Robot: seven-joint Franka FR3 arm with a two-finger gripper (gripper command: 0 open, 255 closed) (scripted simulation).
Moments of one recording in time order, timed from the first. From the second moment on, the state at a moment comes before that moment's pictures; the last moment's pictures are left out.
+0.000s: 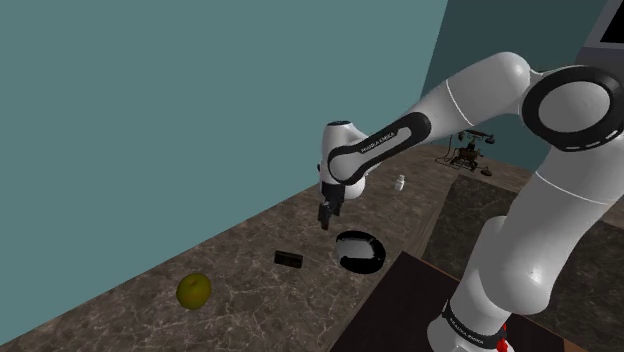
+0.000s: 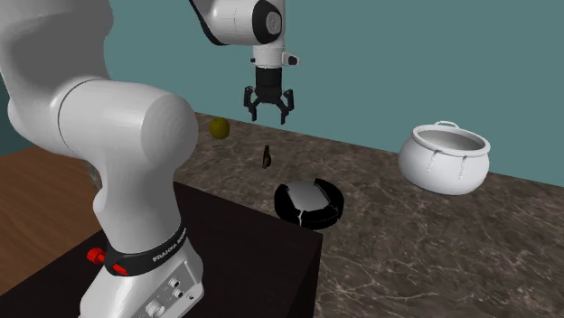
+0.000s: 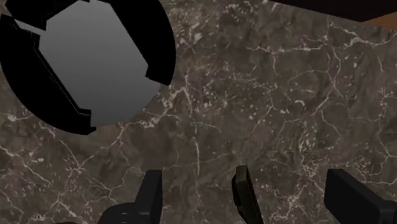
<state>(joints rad) 0.14 -0.10 -0.12 -2.45 -0.02 2.27 -0.16</state>
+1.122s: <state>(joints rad) 0.16 0.52 -0.03 -2.10 0.11 2.56 -0.34</state>
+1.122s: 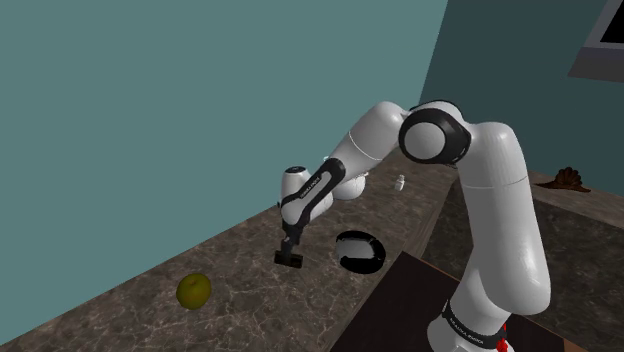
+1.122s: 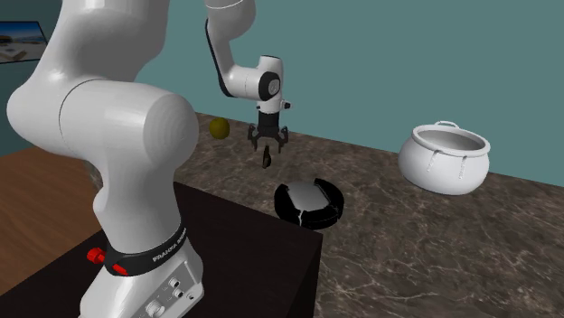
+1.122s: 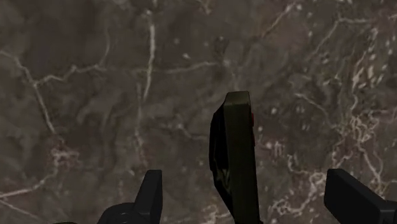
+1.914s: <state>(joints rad) 0.16 0.61 -0.02 -2.08 0.12 2.63 -0.34</state>
